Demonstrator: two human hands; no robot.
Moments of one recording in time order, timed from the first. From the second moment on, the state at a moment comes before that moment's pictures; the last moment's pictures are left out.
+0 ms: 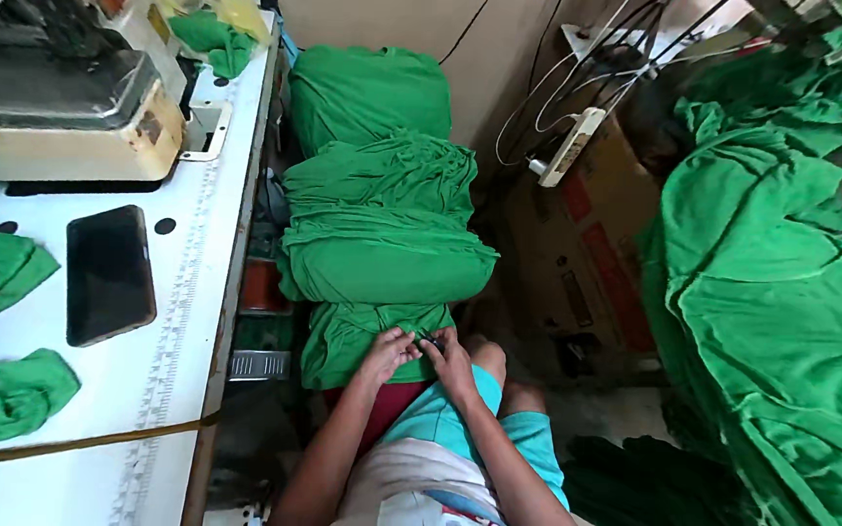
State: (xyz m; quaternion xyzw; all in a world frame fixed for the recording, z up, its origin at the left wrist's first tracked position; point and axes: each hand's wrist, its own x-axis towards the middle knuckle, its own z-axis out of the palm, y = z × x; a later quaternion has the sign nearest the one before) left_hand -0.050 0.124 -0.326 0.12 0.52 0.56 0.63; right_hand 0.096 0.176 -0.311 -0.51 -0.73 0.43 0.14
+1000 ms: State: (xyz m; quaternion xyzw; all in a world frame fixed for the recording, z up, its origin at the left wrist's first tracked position) left_hand -0.044 0.119 -0.327 0.19 0.54 0.56 0.60; right_hand 0.093 0.175 -0.311 -0.53 -0.69 0.43 0.25
